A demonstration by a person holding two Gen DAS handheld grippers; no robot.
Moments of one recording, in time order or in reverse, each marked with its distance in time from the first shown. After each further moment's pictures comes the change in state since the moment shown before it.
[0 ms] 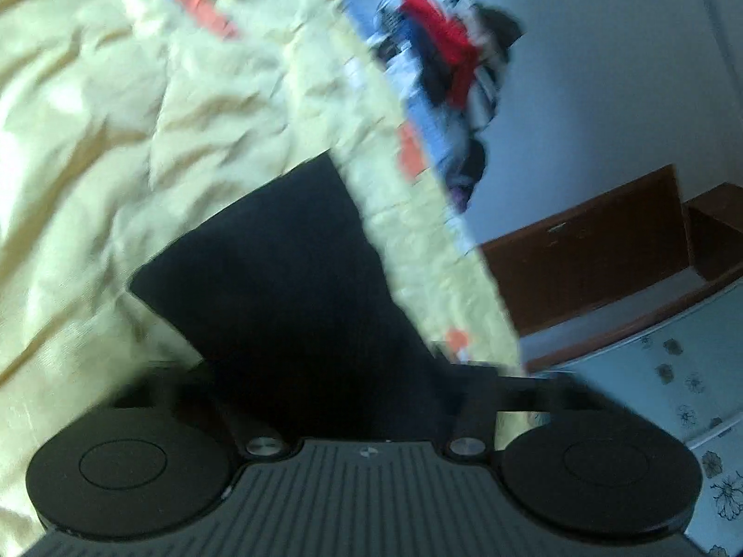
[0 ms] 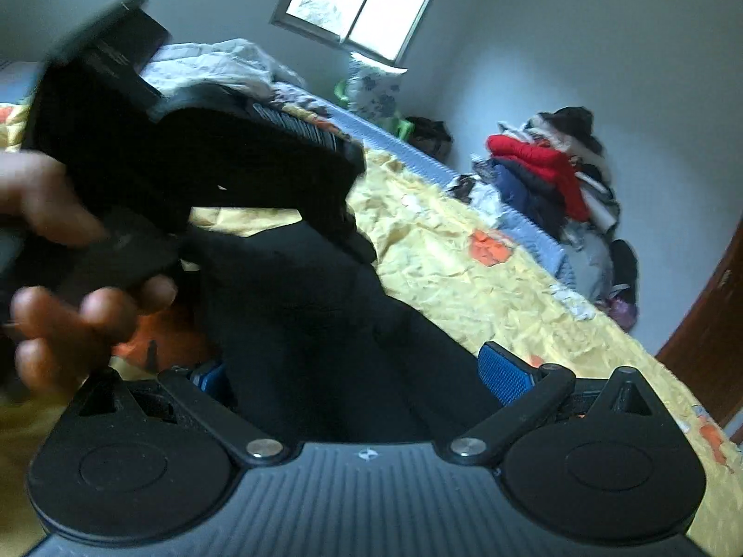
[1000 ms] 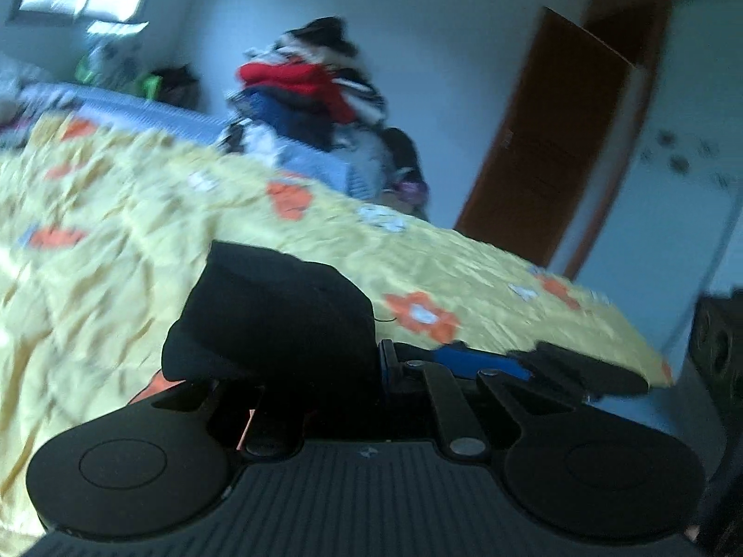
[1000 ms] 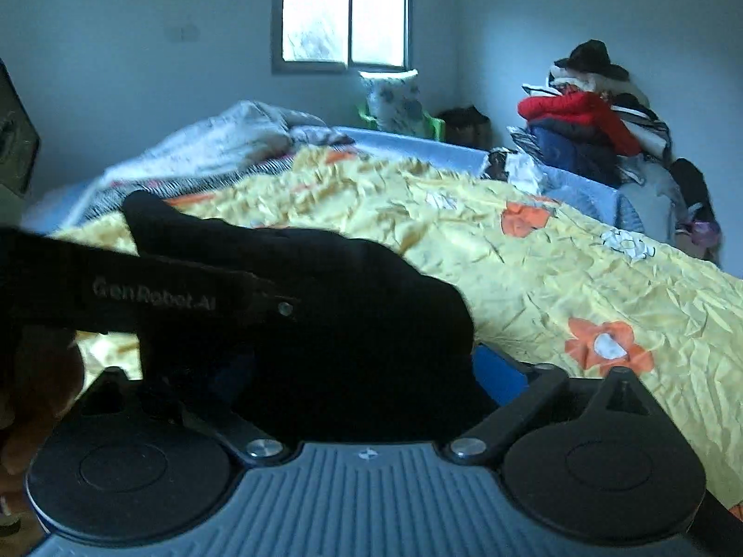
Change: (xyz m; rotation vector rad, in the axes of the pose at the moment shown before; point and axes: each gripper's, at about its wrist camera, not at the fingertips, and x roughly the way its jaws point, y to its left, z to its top) left arm -0.027 -0.134 -0.095 0.762 -0.171 0.080; right arm -0.009 -0.096 -0.022 0.324 -0.098 0.270
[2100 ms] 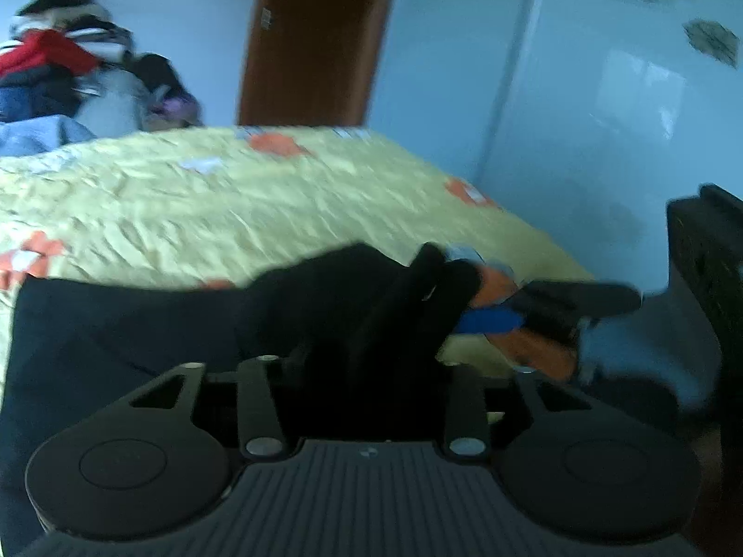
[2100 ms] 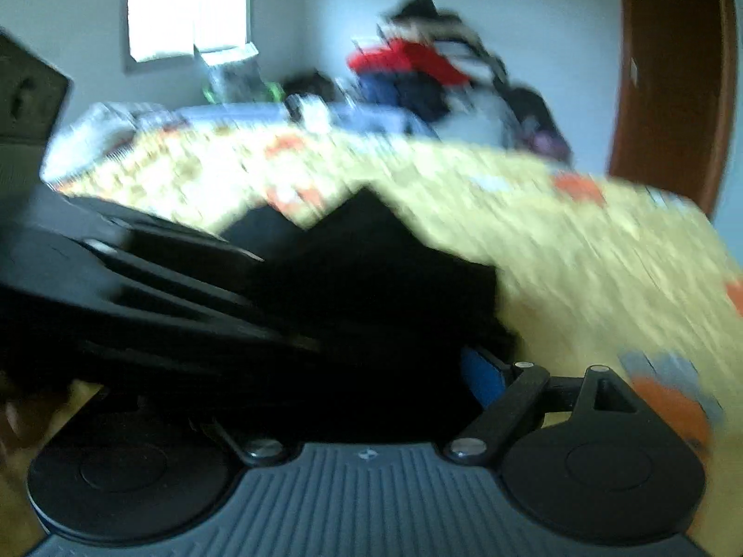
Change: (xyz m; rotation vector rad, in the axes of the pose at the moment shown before) left arm 0.087 -0.238 -0.086 0.380 0.288 -0.458; right arm -0.213 -0.144 -0.121 0.234 0.164 -0.389
